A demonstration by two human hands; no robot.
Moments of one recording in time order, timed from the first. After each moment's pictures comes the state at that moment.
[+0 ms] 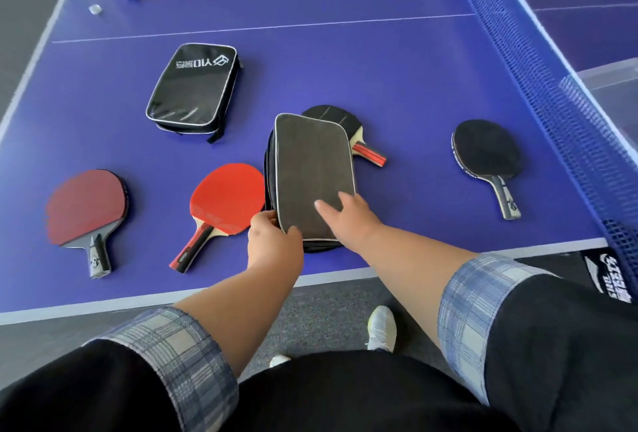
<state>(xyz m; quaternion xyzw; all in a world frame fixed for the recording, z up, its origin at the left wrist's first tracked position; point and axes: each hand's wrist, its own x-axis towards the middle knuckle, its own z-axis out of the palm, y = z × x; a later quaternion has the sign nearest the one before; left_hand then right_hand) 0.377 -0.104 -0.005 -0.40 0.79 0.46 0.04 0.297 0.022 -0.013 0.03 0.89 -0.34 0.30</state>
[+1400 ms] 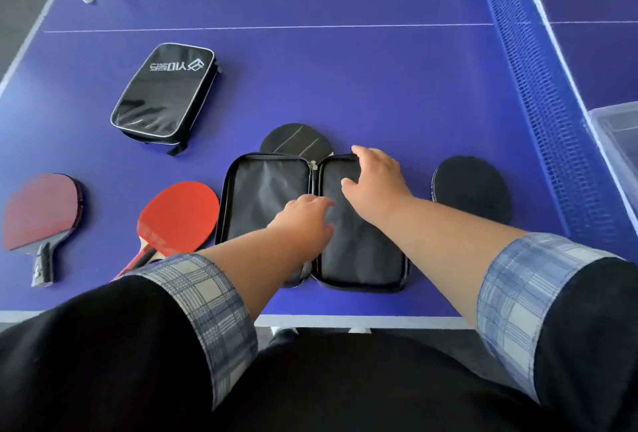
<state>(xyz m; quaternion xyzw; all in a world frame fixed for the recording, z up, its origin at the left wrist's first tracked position) 0.222 -0.007 -0.014 -0.10 0.94 0.23 0.23 0.133 0.131 0.010 -0.13 0.95 -0.23 0.16</state>
